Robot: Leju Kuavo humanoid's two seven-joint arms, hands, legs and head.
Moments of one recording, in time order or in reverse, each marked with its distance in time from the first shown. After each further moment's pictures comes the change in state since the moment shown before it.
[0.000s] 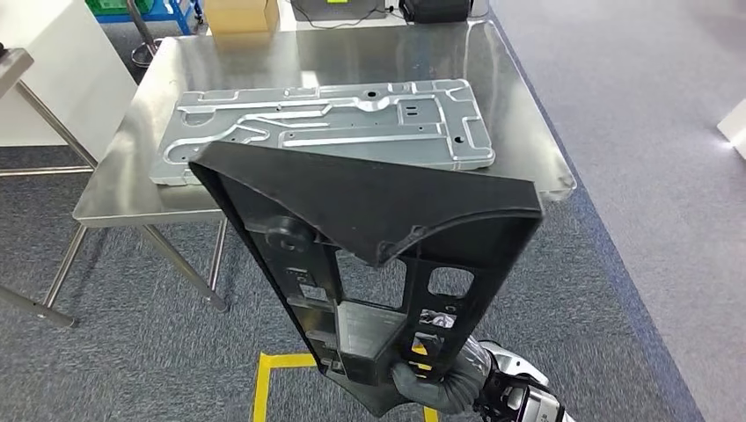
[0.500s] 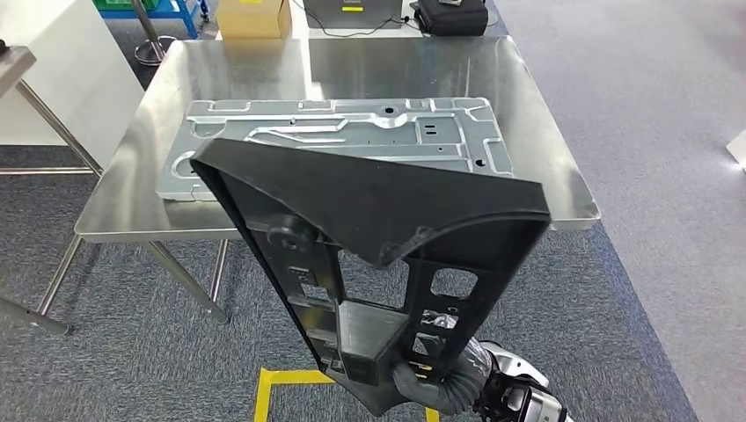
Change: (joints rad) left arm -0.004 0.003 0.005 0.000 0.000 -0.002 -0.005; right arm -0.001 0.005 -0.001 0.000 0.004 -0.006 -0.009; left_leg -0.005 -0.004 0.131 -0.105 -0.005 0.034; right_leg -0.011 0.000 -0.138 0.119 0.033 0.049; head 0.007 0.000
